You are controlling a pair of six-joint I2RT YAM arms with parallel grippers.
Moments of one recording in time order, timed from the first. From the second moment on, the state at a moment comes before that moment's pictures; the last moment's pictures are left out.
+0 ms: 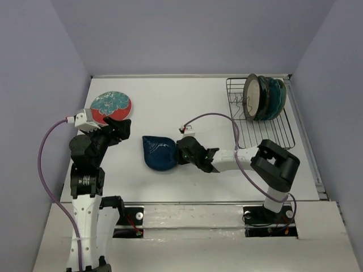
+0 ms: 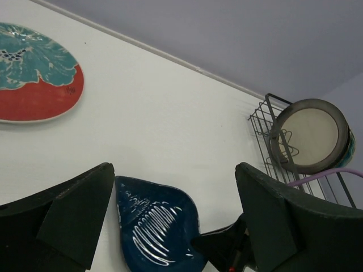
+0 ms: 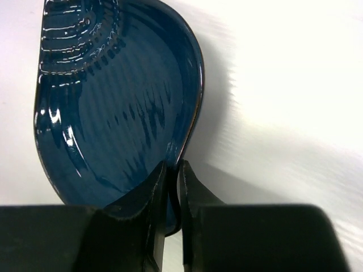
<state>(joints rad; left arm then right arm) 0.07 0.54 0.68 -0.23 0.24 -0.54 1.02 1.83 0.99 0.18 0.24 0.67</state>
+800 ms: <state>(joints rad) 0.01 0.55 0.66 -0.22 0.30 -0.45 0.90 1.78 0.78 0.44 0.18 0.75</state>
